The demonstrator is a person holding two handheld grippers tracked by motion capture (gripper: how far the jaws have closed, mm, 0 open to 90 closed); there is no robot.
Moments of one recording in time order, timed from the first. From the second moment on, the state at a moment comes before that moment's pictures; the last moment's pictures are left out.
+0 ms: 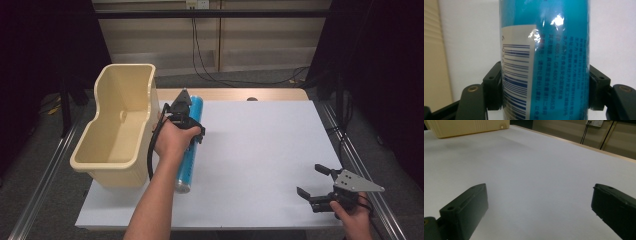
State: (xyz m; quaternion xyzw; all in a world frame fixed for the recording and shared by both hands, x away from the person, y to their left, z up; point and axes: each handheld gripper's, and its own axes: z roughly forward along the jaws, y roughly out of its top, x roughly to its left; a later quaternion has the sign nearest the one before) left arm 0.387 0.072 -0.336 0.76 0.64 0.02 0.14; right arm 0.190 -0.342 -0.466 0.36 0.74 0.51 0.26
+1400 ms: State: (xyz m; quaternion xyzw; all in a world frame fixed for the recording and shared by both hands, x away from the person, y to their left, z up) left arm 0.392 0.132 -0.262 0.74 0.65 0.04 0.15; right arm 0.189 -0.339 -0.465 0.35 0.72 0.54 0.26
